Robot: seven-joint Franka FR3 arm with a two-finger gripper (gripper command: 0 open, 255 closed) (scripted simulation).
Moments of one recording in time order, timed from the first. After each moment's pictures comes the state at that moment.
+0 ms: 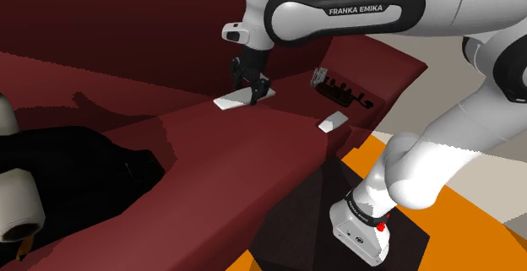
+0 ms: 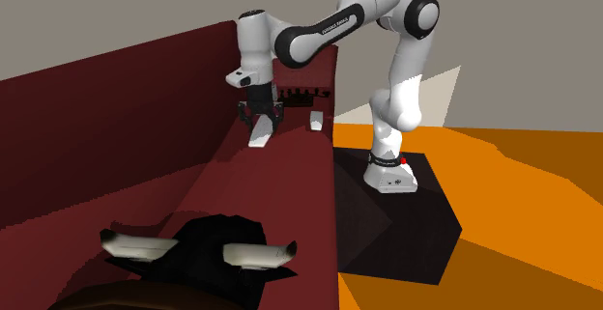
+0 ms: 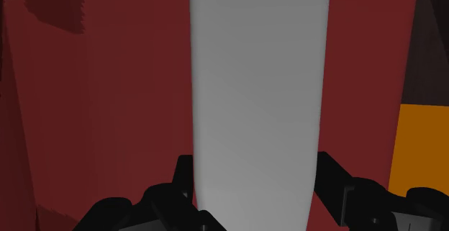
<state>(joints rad) 0.37 -0.17 0.12 -2.10 0.01 1.92 -1.15</state>
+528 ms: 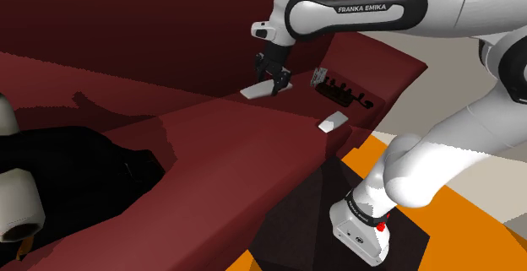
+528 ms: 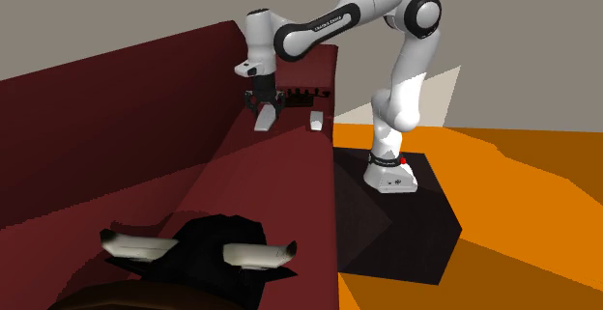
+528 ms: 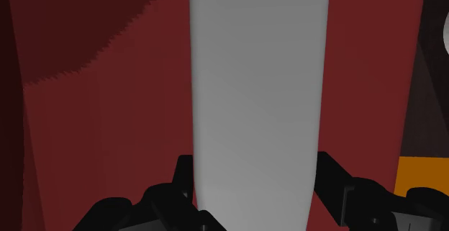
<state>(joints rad) 0.28 -0.24 0.00 -2.19 -0.01 1.93 -1.34</state>
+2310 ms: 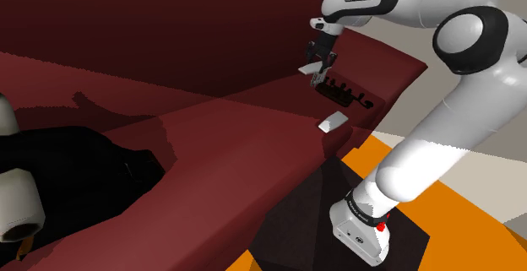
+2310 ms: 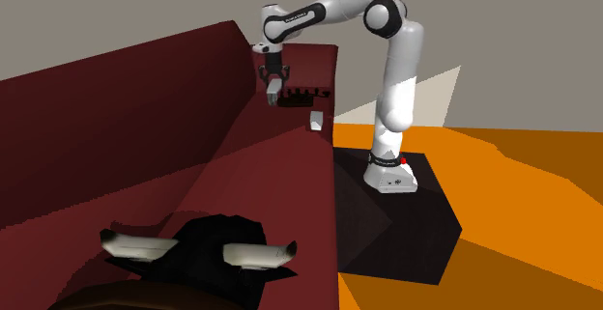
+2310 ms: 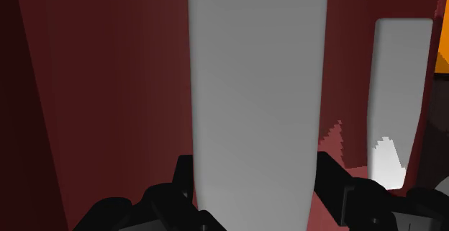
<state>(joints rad) 0.01 -0.02 -0.41 -1.94 -0.03 1.92 -2.02</state>
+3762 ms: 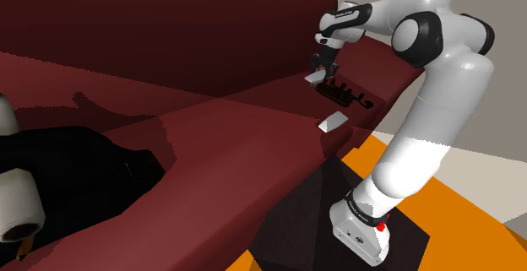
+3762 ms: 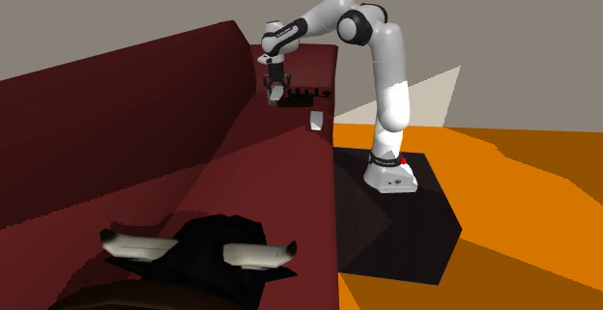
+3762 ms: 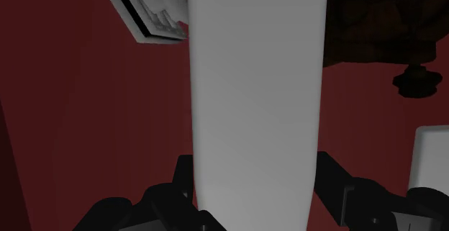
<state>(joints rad) -0.11 0.24 -0.48 -1.82 0.10 2.03 -2.25</state>
